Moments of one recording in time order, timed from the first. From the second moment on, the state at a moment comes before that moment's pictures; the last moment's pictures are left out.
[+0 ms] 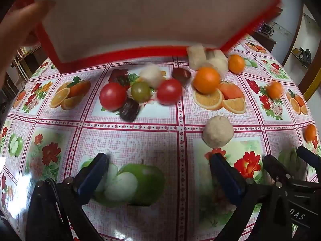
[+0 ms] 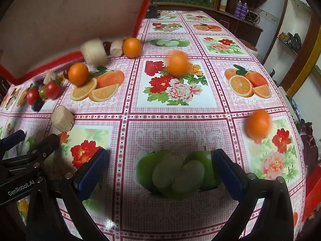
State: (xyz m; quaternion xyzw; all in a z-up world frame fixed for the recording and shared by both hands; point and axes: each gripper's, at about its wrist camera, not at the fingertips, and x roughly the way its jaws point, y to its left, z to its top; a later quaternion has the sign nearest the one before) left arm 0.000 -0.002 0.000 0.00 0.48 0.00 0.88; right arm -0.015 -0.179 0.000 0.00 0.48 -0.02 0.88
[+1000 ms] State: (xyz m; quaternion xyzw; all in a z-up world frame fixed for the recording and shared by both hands) left arm -0.001 0.000 0.002 0.00 0.48 0.00 0.88; right arm -0.015 -0.179 -0.001 0.00 0.48 -0.02 0.88
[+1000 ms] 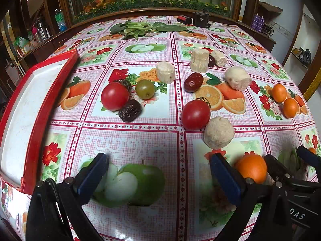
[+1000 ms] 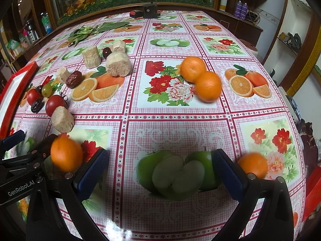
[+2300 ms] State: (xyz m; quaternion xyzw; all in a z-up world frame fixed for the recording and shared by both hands) left arm -0.002 0.026 0.010 0.02 0.50 -0.05 0.87; right arm -0.022 -0.150 0.026 -0.06 0.49 0.02 0.87
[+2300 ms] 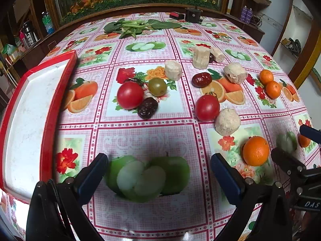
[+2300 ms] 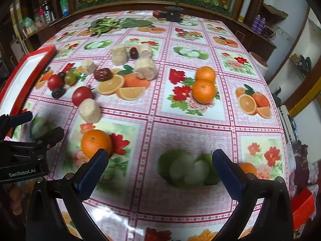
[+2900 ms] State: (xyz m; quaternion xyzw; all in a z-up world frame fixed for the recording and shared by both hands) left arm -0.009 0.034 0.015 0.02 0.49 -0.04 0.87; right arm -0.031 -0.141 0.027 -0.05 0.49 0.05 0.87
